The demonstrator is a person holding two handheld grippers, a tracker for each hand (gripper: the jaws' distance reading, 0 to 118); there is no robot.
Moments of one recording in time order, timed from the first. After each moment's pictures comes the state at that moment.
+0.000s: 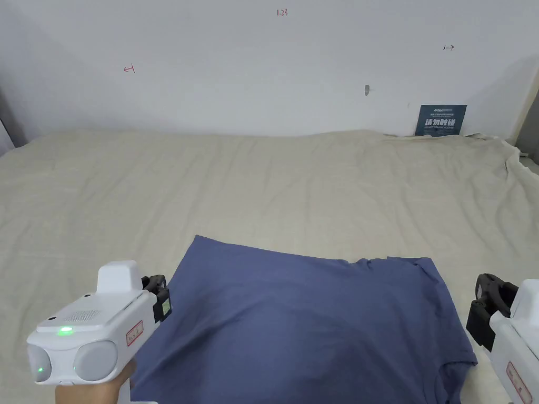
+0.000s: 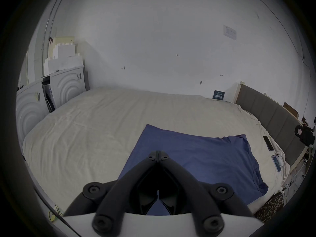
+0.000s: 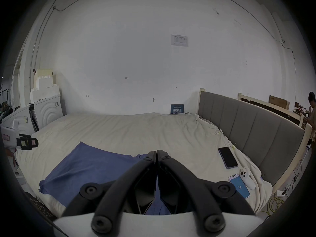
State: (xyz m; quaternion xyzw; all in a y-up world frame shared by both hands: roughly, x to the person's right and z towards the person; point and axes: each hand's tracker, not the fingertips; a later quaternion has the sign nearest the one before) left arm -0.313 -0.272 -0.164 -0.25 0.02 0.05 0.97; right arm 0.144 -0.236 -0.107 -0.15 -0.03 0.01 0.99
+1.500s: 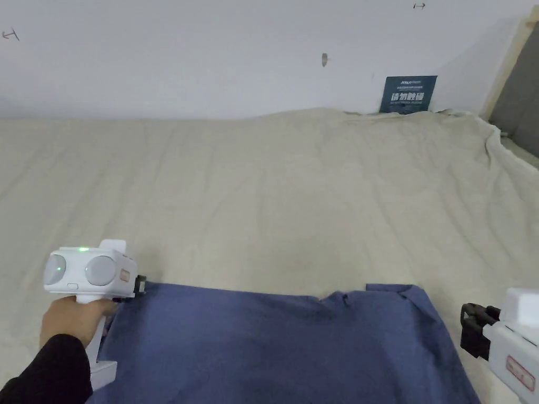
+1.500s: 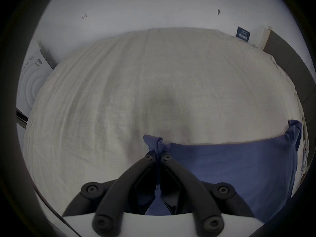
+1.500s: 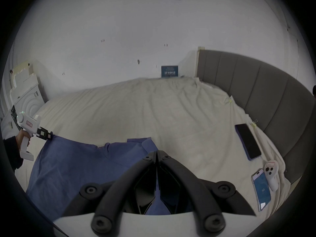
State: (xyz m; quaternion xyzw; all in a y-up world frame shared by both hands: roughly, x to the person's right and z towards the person) left arm -0.307 -0.401 -0.515 -0.49 0.00 -0.02 0.87; right arm 0.211 -0.337 -0.326 -0.33 -0.05 -0.04 0.94
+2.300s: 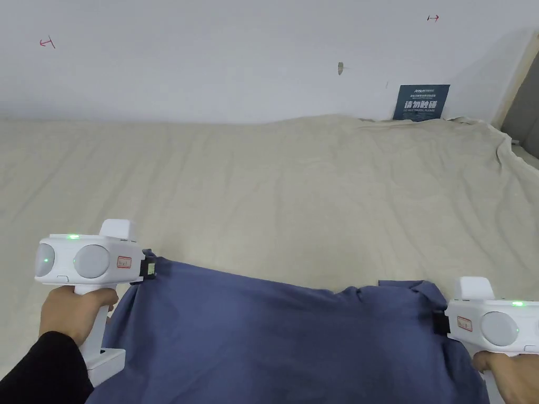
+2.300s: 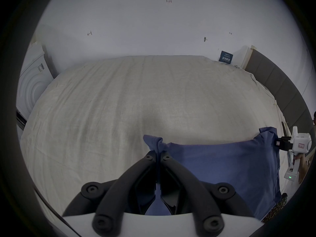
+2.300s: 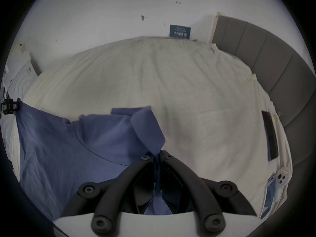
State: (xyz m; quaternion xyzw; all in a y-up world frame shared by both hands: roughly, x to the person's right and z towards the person) left arm -0.324 -0.327 -0.456 -0.43 -0.04 0.01 0.90; right arm 0.212 -0.400 -0.392 -0.45 -0.03 0.01 0.89
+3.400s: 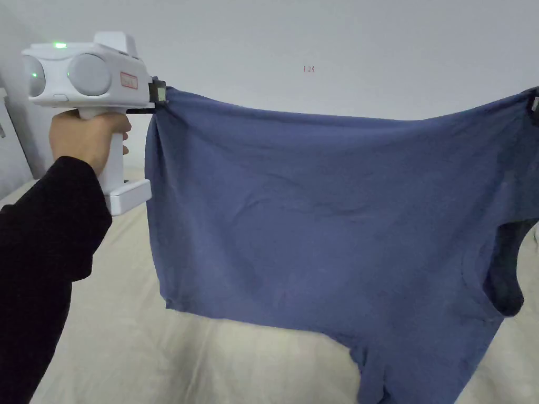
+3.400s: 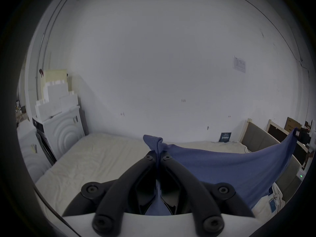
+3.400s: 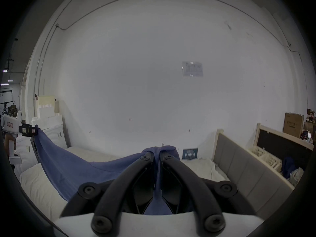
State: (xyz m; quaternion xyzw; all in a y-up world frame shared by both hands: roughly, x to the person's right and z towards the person) left arm -0.377 0.026 -0.382 -0.13 0.03 0.03 0.99; right arm 0.192 0.011 -0.363 -0.04 0.03 0.00 1.00
